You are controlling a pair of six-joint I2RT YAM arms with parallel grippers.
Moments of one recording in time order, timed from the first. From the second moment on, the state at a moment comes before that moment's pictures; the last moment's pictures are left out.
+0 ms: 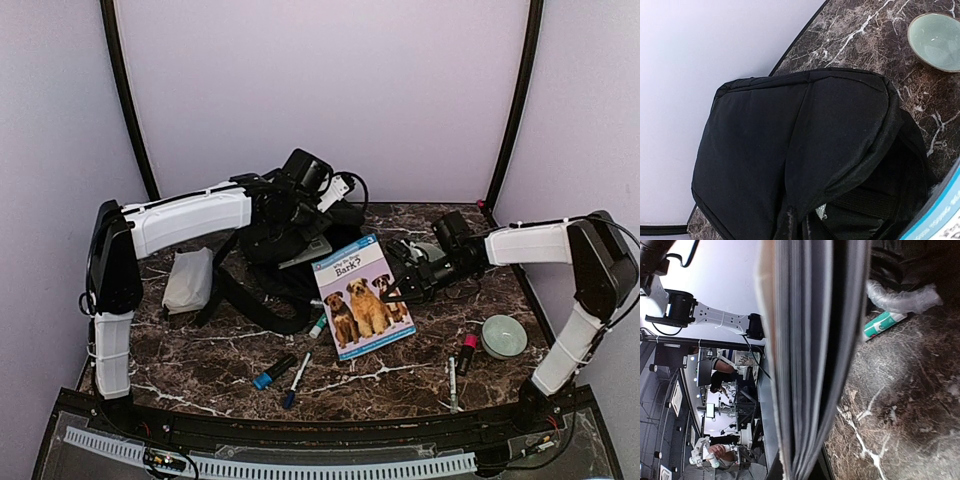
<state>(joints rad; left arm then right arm) -0.83 2.06 1.89 -0.54 -0.38 0.38 0.40 1.66 0.96 -0.41 -1.25 0.21</state>
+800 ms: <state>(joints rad) -0.82 1.90 1.77 -0.50 -0.33 0.36 0.55 2.20 1.39 0.12 -1.24 0.78</state>
